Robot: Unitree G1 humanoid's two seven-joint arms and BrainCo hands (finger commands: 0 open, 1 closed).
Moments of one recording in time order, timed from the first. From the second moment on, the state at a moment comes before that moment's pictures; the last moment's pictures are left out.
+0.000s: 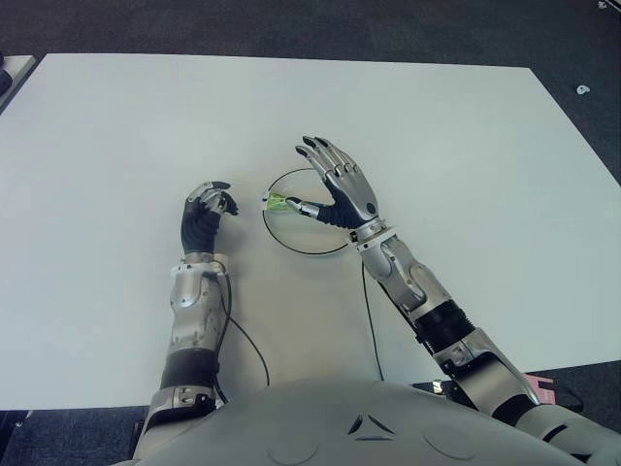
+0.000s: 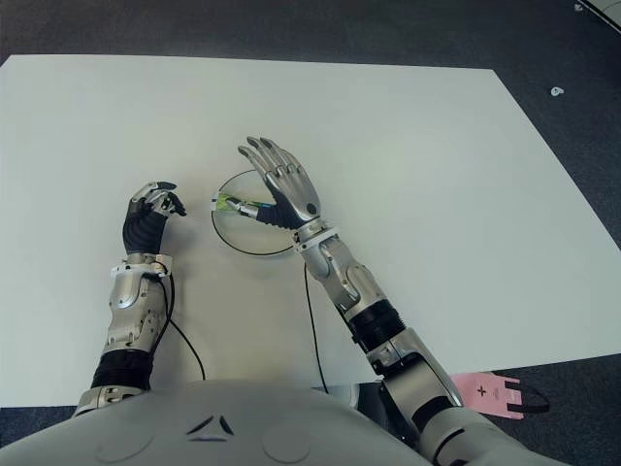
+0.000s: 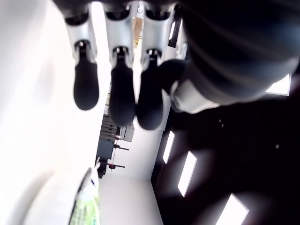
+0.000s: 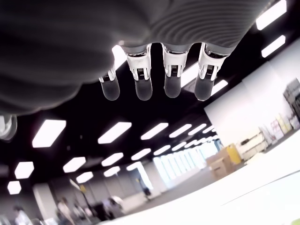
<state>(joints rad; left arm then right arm) 0.06 -0.04 0.18 0.32 -0.23 -0.39 -0.12 -0.25 -0.23 0.45 0.19 -0.69 -0.34 -0.36</state>
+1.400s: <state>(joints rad) 0.06 -0.02 0.18 0.33 -0.23 -0.39 -0.13 0.00 0.06 -0.03 0.22 0.30 -0.42 -0.07</state>
